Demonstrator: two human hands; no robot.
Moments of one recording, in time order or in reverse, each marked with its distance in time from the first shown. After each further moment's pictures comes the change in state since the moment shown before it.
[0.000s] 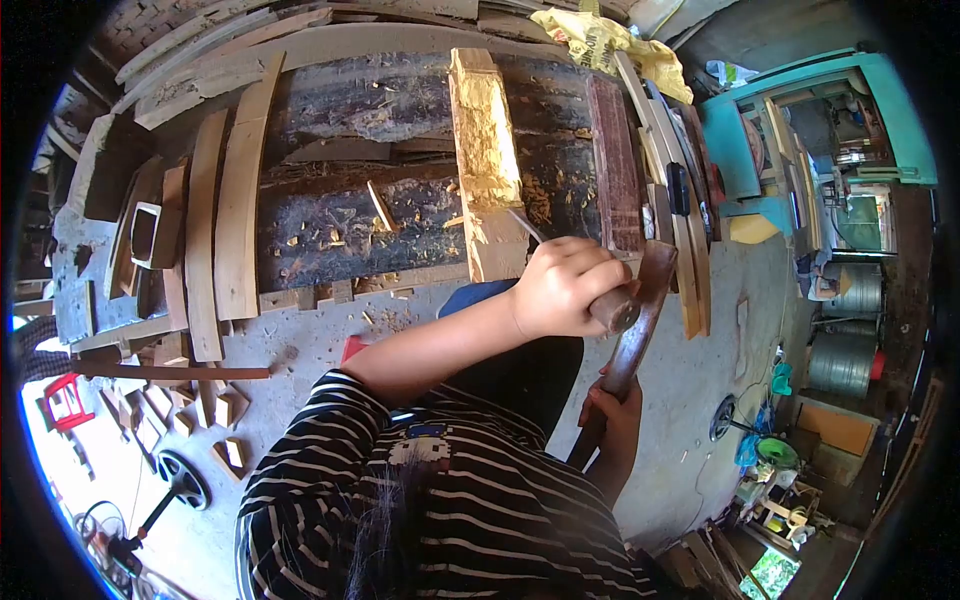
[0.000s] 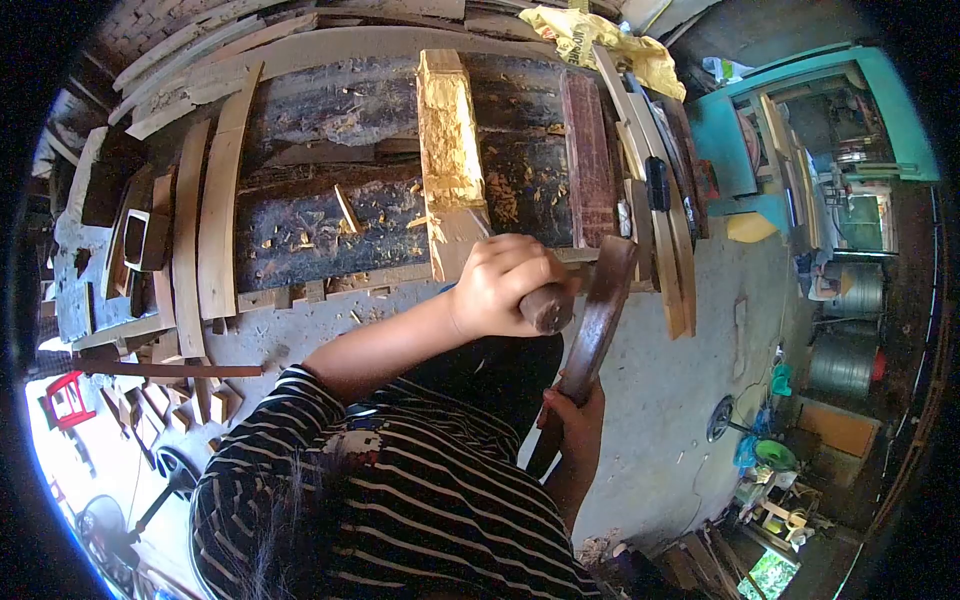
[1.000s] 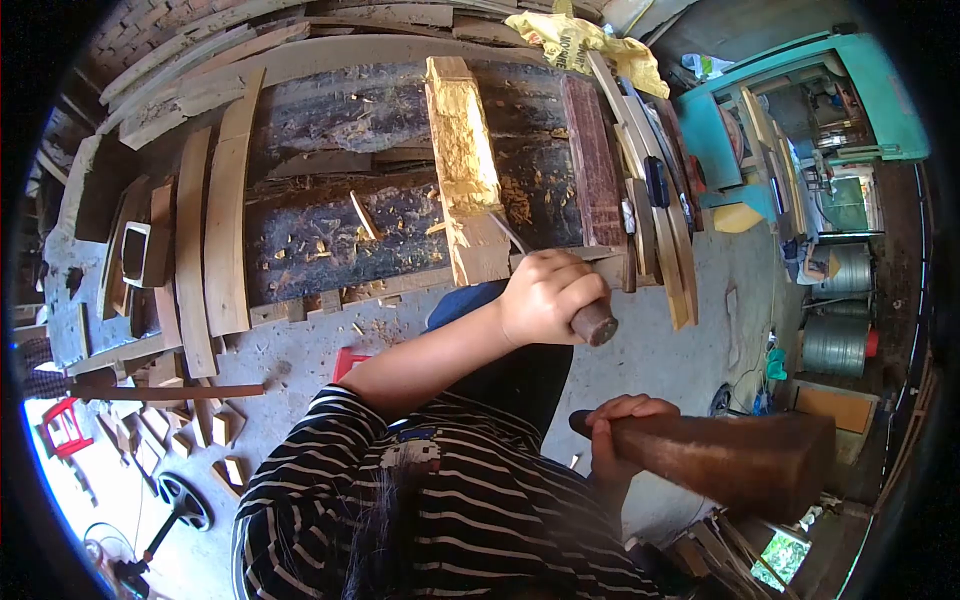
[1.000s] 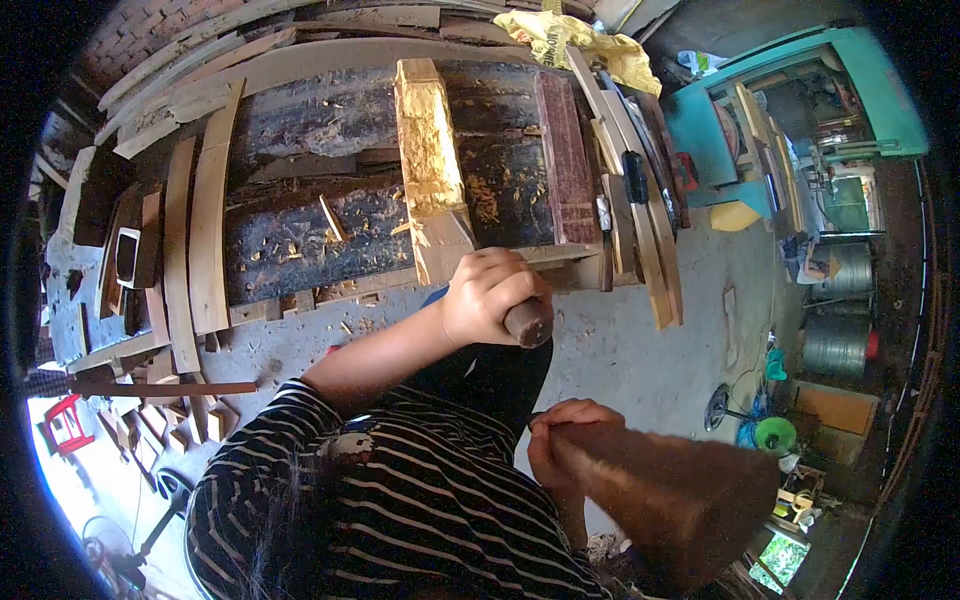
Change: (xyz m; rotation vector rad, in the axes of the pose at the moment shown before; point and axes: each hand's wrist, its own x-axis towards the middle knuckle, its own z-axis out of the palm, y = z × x) left_hand -0.012 0.006 0.002 -0.007 -0.048 0.045; right_hand -0.044 -0.033 0.026 -0.278 -0.011 -0.848
